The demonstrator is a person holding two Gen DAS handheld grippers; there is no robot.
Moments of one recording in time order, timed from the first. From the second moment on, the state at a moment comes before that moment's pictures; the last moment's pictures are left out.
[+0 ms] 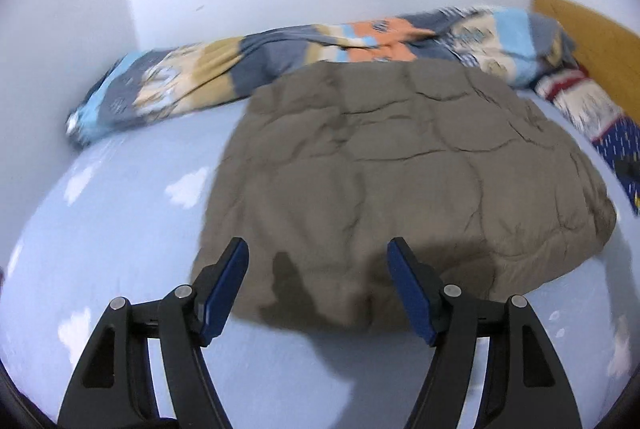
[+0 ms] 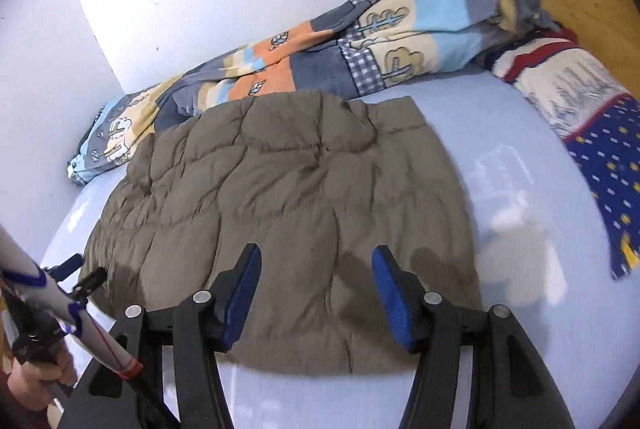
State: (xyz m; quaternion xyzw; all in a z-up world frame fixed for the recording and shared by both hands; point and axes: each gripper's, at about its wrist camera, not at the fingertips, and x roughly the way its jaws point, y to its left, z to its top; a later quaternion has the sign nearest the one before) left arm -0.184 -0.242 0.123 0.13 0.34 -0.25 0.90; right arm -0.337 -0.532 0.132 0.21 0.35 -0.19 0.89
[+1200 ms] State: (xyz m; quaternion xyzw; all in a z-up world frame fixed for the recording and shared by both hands) left arm -0.167 -0.279 0.109 0.14 0.35 -0.22 0.90; right arm -0.315 -0.538 0.095 0.18 0.39 -0.26 0.86
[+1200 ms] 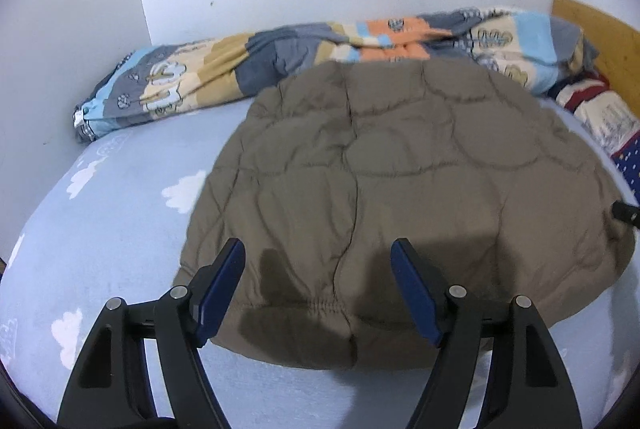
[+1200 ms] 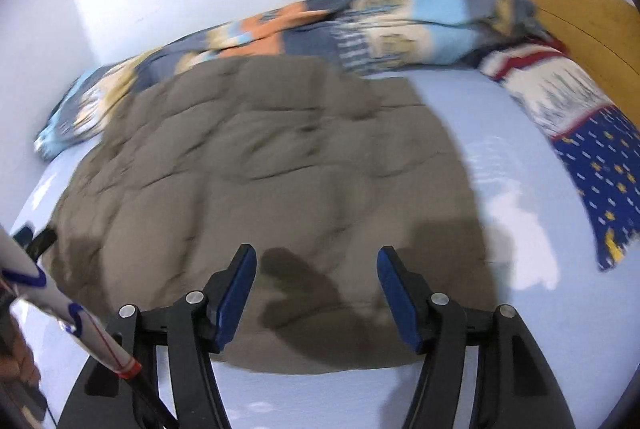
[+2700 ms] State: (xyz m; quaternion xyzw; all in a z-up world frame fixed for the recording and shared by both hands) left arm -0.149 -0.276 0.086 0.14 0.40 -0.22 0.88; right arm -0.290 -0.514 0.062 0.17 0.41 -0.19 0.87
